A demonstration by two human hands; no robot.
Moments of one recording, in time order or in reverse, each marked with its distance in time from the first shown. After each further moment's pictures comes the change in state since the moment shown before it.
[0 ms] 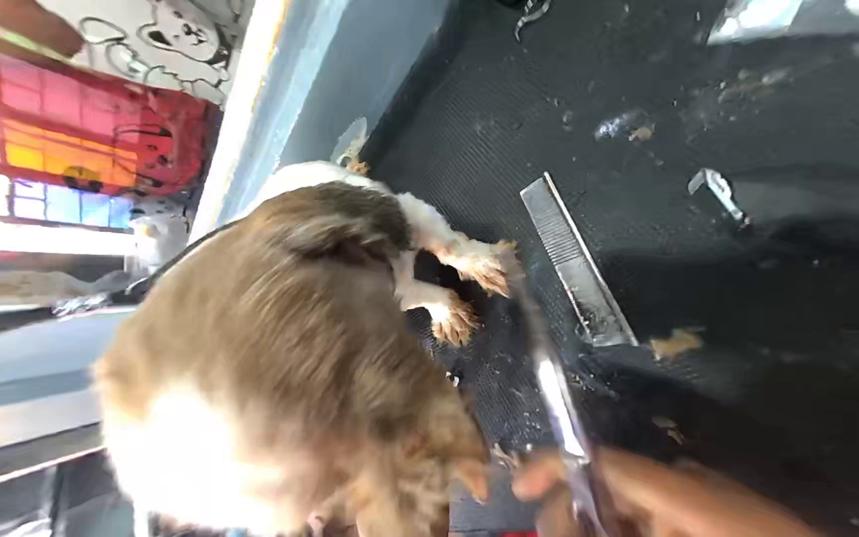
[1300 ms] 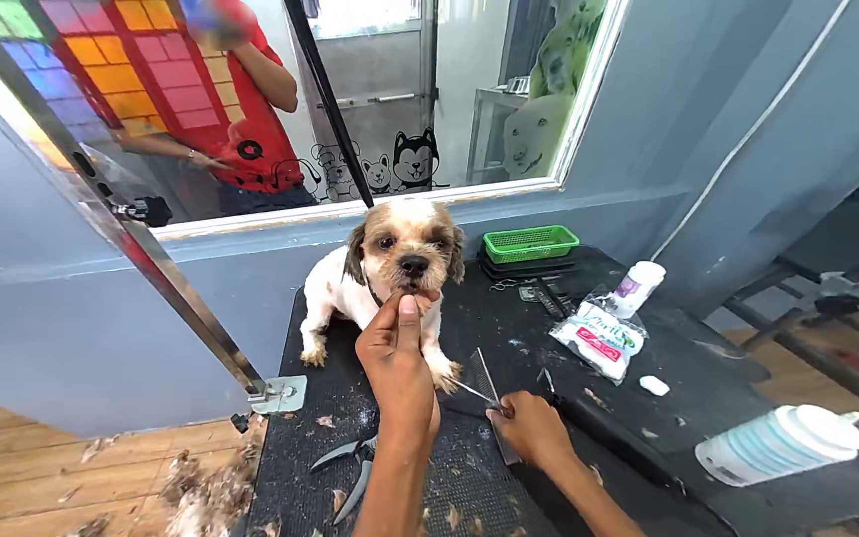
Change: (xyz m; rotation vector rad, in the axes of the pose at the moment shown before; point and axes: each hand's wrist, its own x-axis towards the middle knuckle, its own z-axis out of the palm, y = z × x) left_hand 0.042 0.052 0.038 -0.353 0.434 0.504; right_hand 0.059 0.018 -0.061 -1.564 0.610 0.675
